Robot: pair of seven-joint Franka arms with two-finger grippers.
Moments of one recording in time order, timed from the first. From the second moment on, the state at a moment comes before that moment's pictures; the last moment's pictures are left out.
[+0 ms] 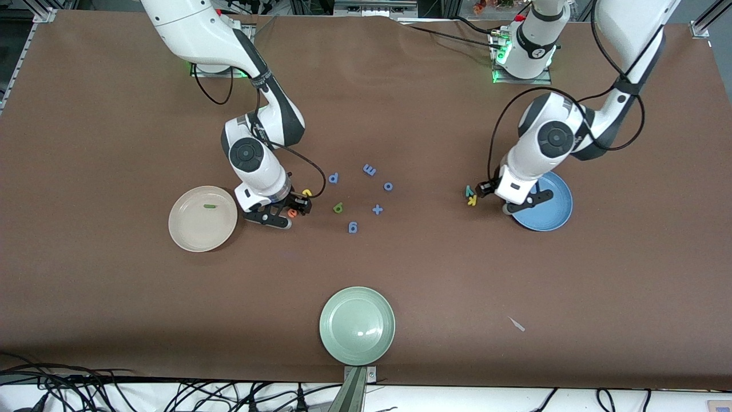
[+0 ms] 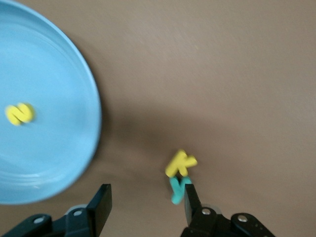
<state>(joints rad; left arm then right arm) 0.30 0.36 -0.62 -2.23 0.20 2.44 -0.84 0.58 0.59 -0.07 -1.92 0.13 2.55 0.65</state>
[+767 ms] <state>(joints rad) 0.24 0.48 -0.61 -2.23 0.39 2.53 -1.07 0.58 0.61 -0.09 -1.92 0.10 2.57 0.64</state>
